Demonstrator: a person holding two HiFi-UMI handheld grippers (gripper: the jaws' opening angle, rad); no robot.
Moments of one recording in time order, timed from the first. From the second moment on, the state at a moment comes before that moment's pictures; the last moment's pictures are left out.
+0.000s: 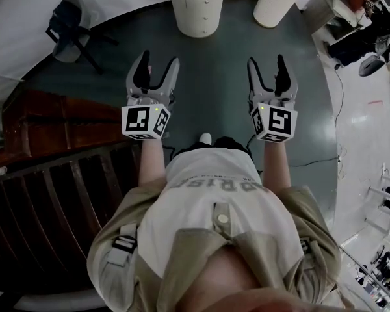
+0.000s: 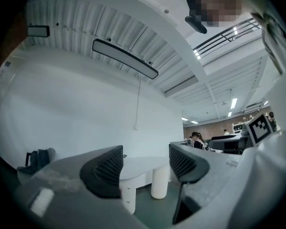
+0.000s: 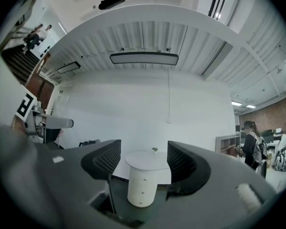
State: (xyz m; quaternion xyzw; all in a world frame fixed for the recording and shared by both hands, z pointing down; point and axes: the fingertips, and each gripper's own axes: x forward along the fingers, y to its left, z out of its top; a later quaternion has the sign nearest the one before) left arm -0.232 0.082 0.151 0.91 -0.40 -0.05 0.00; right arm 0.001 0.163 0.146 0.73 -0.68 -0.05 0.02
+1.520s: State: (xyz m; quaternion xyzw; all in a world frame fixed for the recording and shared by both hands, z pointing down) left arm -0.052 -0.069 0.168 0.87 -0.49 -0.03 0.02; right arm 0.191 -0.035 0.151 0.66 -0.75 -0.03 0.01
